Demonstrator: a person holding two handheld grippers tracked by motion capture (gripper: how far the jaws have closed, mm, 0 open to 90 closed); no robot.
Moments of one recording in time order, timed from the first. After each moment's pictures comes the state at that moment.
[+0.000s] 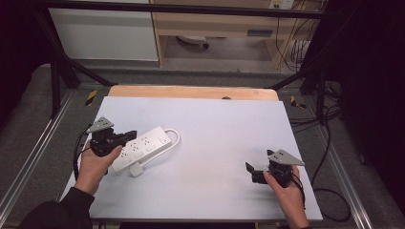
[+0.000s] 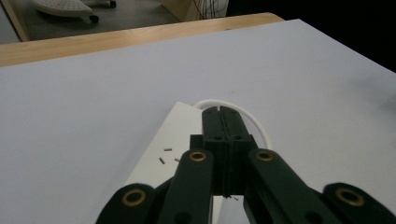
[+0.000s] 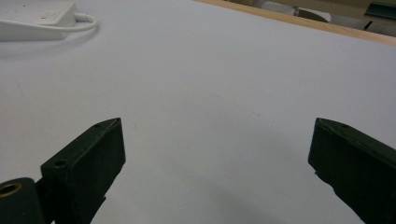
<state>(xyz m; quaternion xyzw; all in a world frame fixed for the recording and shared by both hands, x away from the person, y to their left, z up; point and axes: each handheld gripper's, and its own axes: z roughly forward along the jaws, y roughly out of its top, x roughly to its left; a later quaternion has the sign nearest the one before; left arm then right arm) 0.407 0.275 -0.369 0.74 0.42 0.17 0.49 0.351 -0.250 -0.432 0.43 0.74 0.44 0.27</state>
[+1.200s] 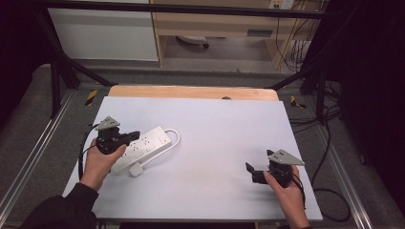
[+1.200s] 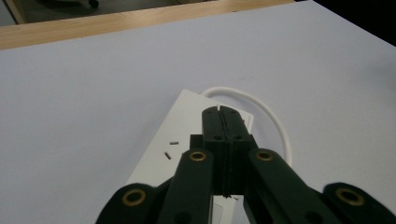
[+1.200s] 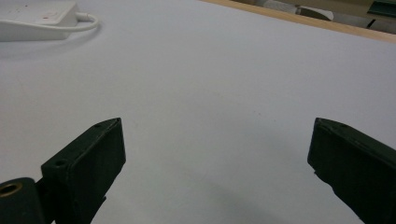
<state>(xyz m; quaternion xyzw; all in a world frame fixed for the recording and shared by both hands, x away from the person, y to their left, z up) 0.422 0.269 -0.382 0.76 0.43 0.16 0.46 0.351 -0.251 -0.432 0.43 0.74 0.44 0.26</state>
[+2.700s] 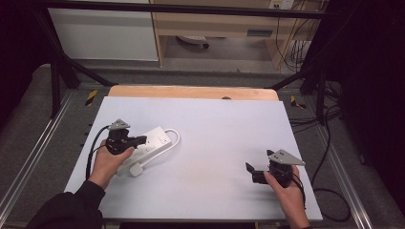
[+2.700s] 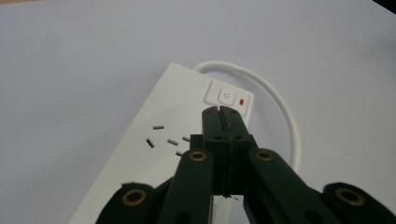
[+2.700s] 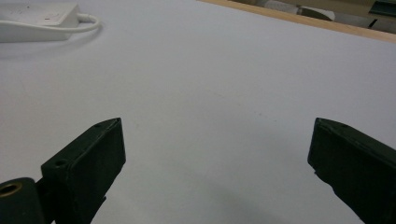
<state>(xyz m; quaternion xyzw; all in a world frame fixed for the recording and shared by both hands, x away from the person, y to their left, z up) 0.434 0.253 -0.404 0.78 0.43 0.13 0.43 0.351 -0.251 -0.432 0.43 0.74 0.45 0.26</state>
